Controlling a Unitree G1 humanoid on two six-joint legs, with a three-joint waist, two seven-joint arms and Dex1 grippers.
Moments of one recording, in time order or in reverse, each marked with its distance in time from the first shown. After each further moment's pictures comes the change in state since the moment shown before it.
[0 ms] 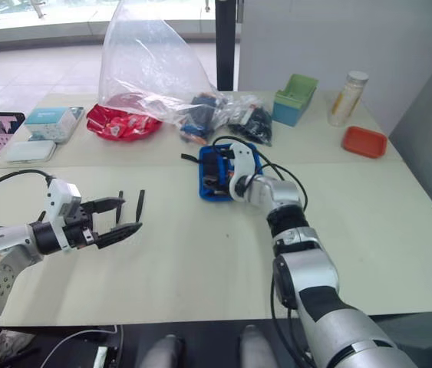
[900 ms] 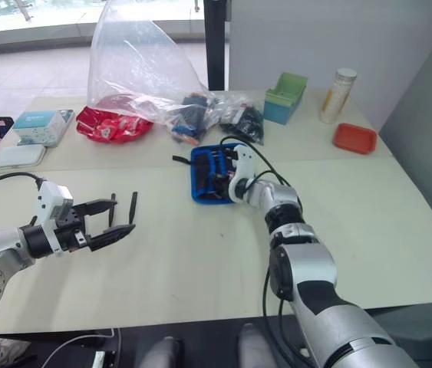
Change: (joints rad) left arm 0.037 0.011 0.034 -0.015 -0.006 0.002 0.011; right arm -0.046 0.024 -0.157 0.190 0.009 -0.123 0.107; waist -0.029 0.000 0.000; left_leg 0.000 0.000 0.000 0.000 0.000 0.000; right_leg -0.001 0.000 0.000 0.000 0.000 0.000
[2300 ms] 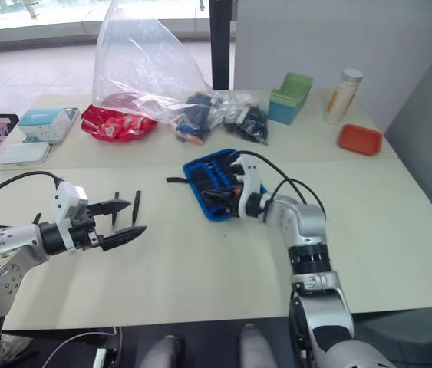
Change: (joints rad) left arm -0.062 -0.028 -0.081 0.059 0.031 -0.042 -0.050; right arm 0.396 -0.077 0.177 -0.841 0.117 0.377 0.110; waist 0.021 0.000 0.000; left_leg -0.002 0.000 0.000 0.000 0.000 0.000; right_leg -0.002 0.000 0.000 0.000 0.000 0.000
